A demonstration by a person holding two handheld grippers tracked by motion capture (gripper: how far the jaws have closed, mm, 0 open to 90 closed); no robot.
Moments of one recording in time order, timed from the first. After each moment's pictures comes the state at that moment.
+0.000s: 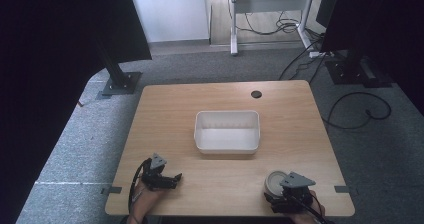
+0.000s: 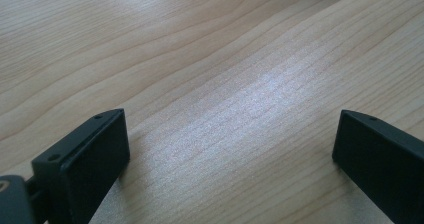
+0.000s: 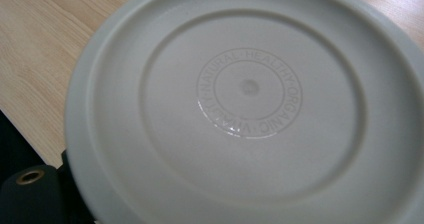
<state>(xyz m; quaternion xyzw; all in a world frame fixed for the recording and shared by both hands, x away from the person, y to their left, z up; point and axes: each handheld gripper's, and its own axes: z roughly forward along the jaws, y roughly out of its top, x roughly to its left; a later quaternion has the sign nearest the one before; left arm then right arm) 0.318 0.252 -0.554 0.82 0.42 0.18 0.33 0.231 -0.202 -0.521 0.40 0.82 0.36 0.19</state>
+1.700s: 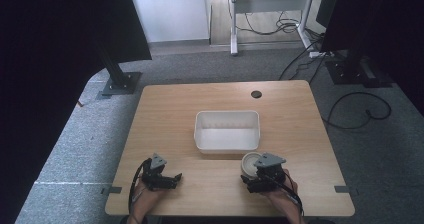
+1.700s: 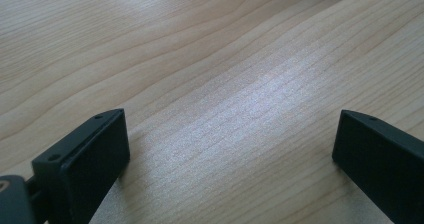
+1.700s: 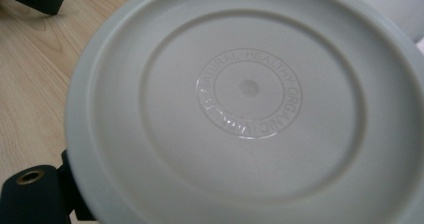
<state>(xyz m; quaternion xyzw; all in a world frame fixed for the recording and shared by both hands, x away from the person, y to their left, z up) 0.318 0.252 -0.554 0.82 0.43 0.18 0.33 0.286 -0.141 -0.505 0.36 0.83 0.39 0.18</state>
